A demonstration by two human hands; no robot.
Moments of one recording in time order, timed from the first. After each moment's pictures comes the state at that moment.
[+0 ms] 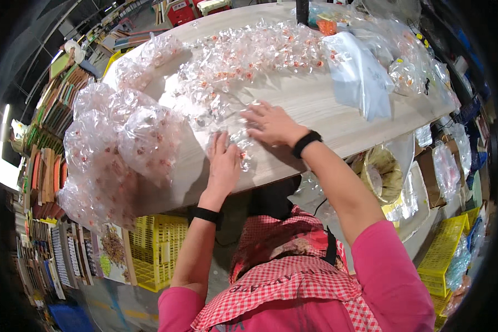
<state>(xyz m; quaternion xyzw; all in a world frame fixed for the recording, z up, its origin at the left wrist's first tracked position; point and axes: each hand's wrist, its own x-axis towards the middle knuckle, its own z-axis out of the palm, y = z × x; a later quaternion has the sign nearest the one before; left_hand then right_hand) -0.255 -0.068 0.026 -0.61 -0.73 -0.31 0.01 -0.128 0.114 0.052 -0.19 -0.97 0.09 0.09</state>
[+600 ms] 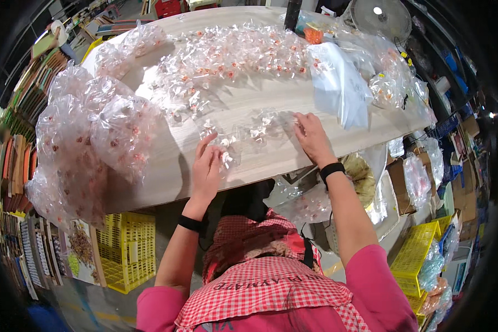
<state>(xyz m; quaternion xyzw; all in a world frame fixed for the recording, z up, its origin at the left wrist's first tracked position) -0.230 -0.077 0.035 -0.49 -0.60 -0.61 -0.17 0.005 0.132 0.050 -0.37 -0.87 0.17 0.27</state>
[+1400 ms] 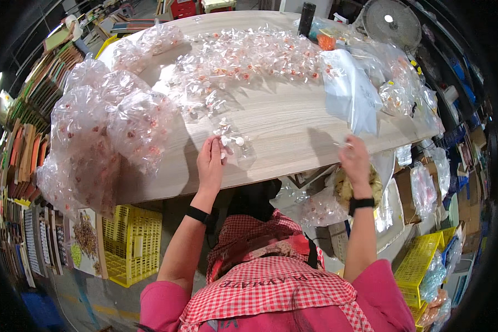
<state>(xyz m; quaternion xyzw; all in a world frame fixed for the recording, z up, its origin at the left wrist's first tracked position) -0.243 -0.078 0.025 -0.29 -0.55 -0.72 -0.31 0.088 0.096 0.059 -0.44 -0.81 0.11 0.37</state>
